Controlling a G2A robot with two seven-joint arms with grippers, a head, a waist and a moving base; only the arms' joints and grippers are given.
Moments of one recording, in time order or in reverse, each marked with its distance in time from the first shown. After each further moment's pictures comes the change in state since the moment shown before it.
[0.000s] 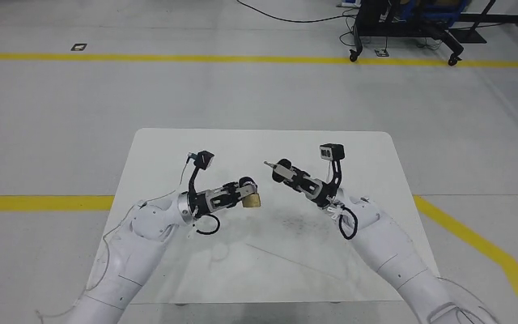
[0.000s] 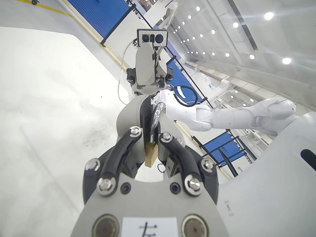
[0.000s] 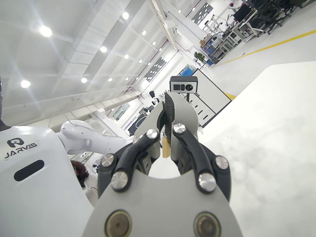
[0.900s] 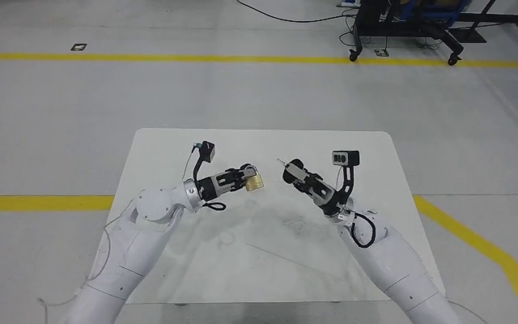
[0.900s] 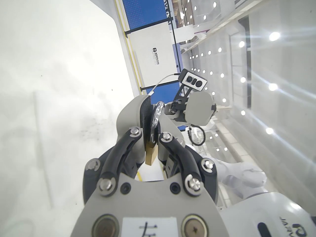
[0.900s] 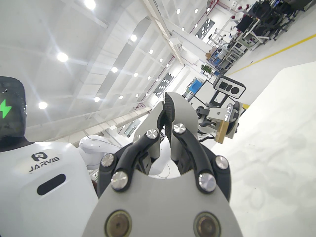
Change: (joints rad) left arm -0.062 -0.003 0.020 -0.027 -0.037 0.504 0.065; right arm -0.188 0.032 0.142 -0.224 0.066 0.109 -0.037
